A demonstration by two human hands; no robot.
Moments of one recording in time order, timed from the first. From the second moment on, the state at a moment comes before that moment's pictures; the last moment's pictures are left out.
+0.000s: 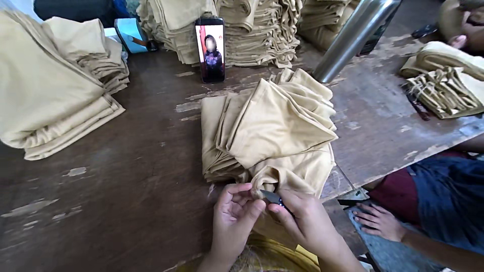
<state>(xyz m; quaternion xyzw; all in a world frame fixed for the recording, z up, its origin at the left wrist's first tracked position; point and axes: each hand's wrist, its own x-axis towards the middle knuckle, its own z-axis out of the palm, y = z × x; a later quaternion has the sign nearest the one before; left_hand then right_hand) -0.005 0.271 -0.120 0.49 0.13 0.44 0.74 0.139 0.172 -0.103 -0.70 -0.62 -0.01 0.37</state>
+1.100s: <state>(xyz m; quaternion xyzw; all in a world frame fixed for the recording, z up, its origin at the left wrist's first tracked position) -0.012 0.269 -0.109 0.55 0.15 0.49 0.66 0.129 0.175 -0.114 -0.69 -0.62 -0.08 0.37</state>
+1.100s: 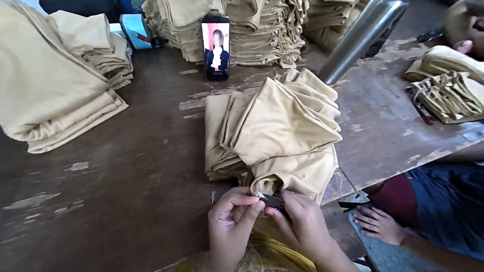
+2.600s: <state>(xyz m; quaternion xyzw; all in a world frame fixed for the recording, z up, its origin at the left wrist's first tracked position) -0.008 0.266 -0.113 0.60 0.15 0.49 0.62 0.135 0.159 -0.108 -0.71 -0.61 -0.05 0.35</state>
